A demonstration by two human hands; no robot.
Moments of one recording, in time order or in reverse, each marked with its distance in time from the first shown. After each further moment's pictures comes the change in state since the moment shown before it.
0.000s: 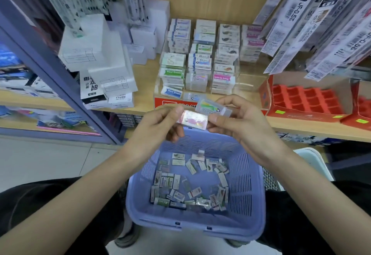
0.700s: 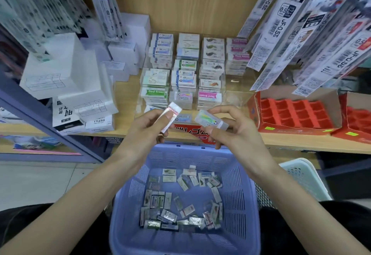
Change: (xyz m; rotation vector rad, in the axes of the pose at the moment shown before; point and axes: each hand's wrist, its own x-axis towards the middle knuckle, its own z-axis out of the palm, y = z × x) left_hand 0.062 -0.001 0.007 -0.057 0.104 -0.097; right_hand 0.028 -0.003 -0.024 -0.207 0.130 -0.061
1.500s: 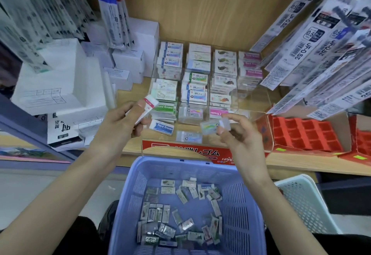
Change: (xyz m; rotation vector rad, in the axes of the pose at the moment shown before) left_hand 0.044 0.025 -0.057 -0.033 0.177 0.051; right_hand 0.048 0.018 0.021 -0.045 0.243 -0.099
